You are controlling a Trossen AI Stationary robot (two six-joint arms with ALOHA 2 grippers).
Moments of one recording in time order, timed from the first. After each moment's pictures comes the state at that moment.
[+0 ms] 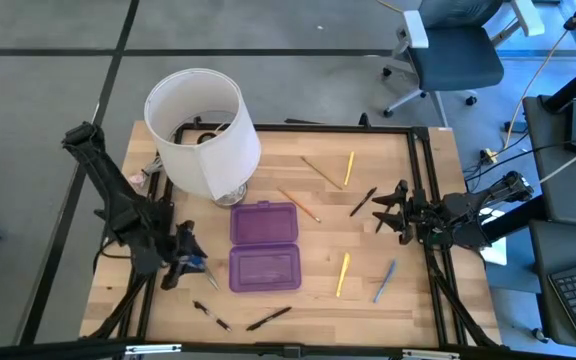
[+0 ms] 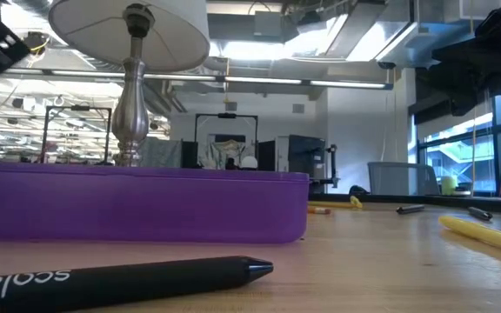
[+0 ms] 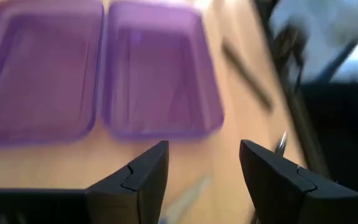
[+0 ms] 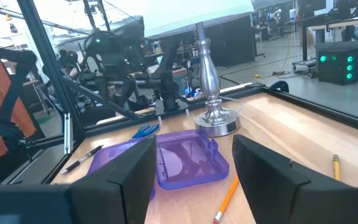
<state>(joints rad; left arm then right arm) -0.94 0.87 0.57 -0.56 -0.48 -0.81 0.40 0.01 0.01 0.08 0.51 0.21</state>
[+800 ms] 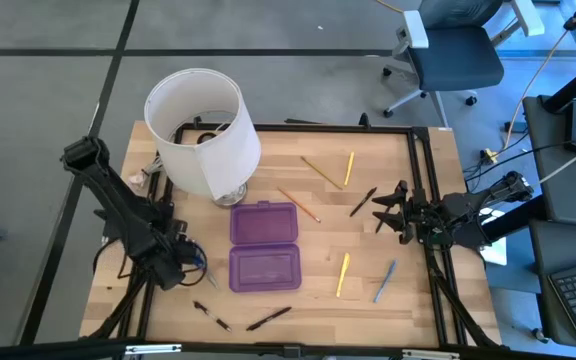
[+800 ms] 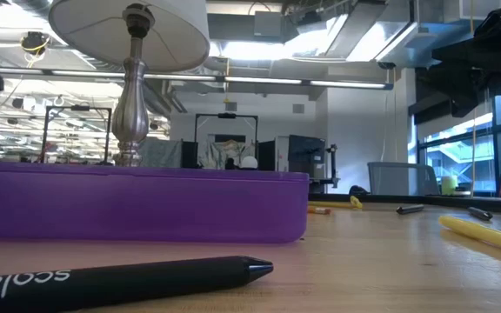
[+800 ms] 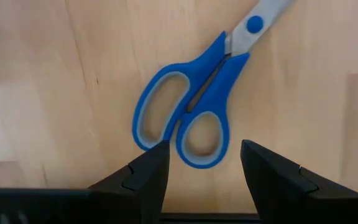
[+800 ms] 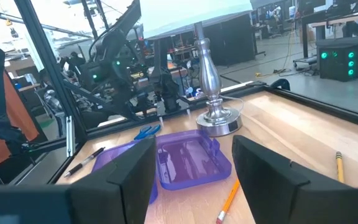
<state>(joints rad) -0.89 1.23 0.68 -1.04 -0.17 -0.78 0.40 0.01 0.01 0.08 0.51 0.23</state>
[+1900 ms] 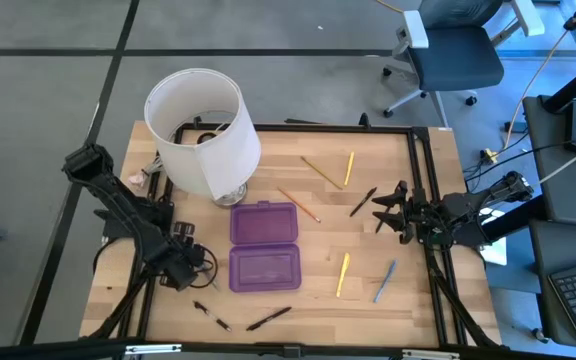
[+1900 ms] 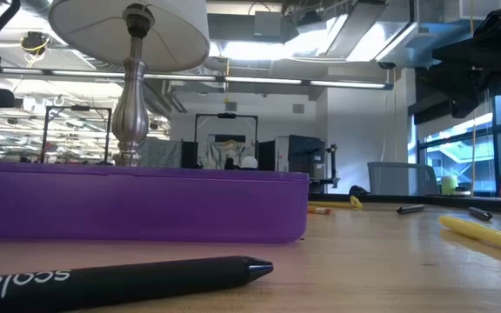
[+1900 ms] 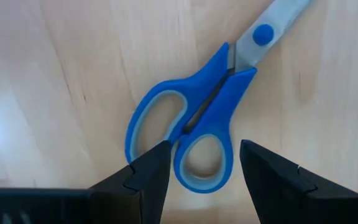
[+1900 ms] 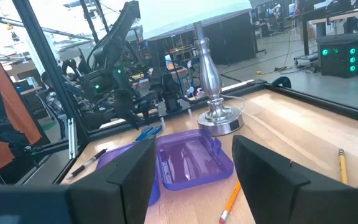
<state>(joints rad) -0.82 1.33 0.68 -0.97 -0.14 -0.69 0.40 0.01 0.01 0.08 0.51 0.25</state>
